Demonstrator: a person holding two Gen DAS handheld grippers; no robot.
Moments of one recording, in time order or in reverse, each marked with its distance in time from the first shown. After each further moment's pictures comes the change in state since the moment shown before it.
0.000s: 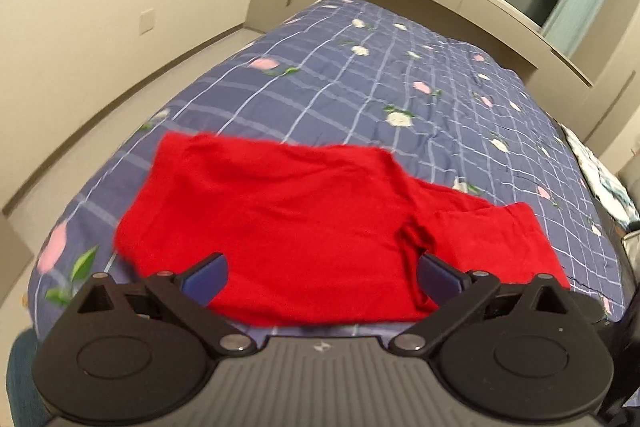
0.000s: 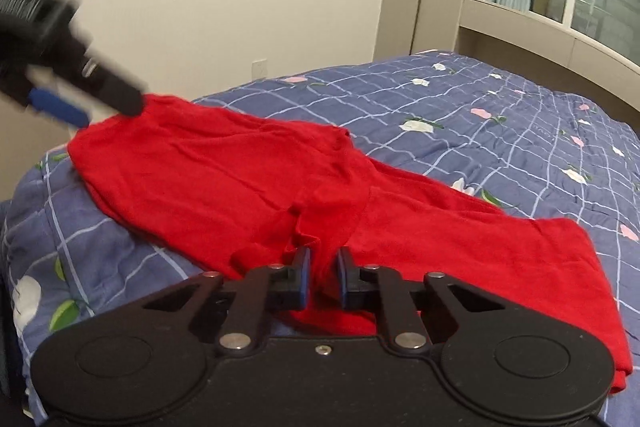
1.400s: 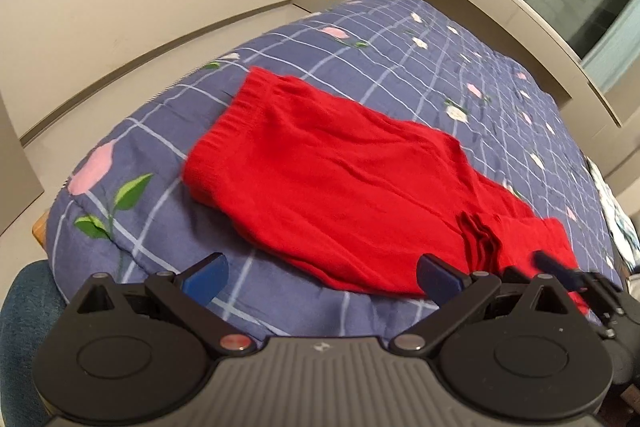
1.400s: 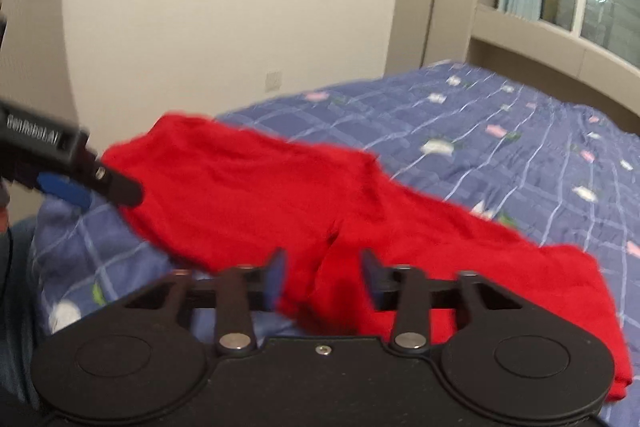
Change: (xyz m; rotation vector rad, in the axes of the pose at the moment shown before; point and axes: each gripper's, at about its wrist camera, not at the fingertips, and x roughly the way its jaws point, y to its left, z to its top) left arm 0.011 0.057 -0.028 -0.174 0.029 0.035; right arm -0.012 0.019 0.020 -0.018 -0.031 0.017
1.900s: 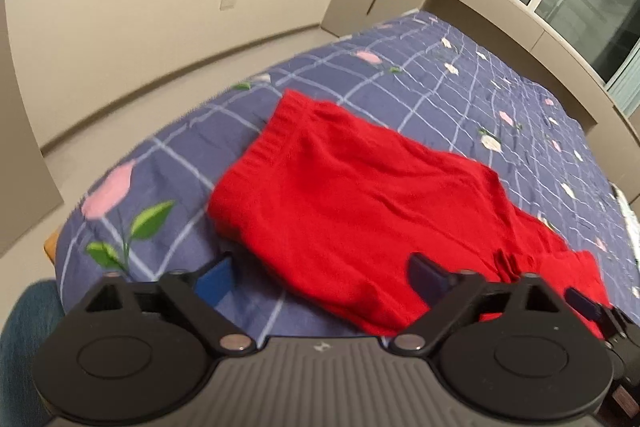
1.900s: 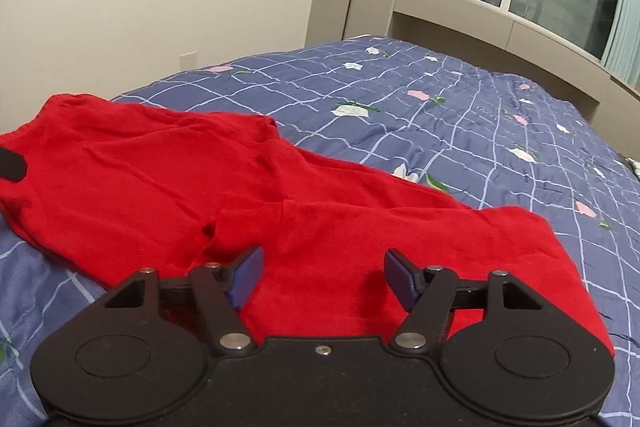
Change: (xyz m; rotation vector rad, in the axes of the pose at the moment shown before) left arm 0.019 0.005 0.008 -0.014 -0.095 0.090; right arm 0.043 -0.025 -0.019 0.069 0.063 -0.230
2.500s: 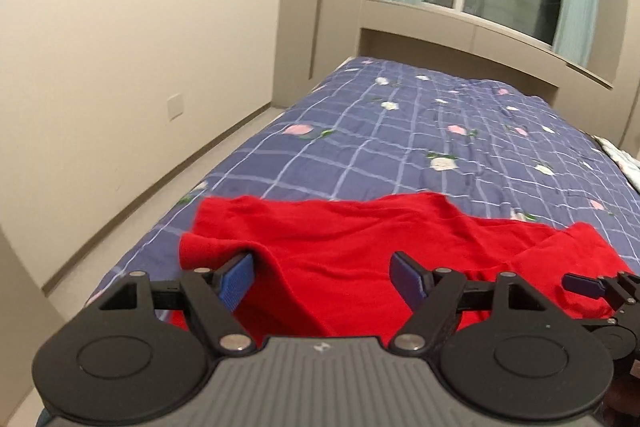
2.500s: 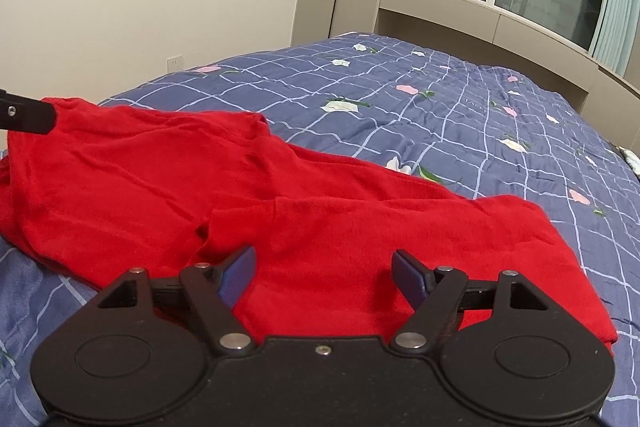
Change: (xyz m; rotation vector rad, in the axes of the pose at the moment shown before) left arm -0.020 -0.060 -0.005 0.301 -0.208 0.006; right arm 0.004 0.001 -0.003 0.031 0.004 -0.026
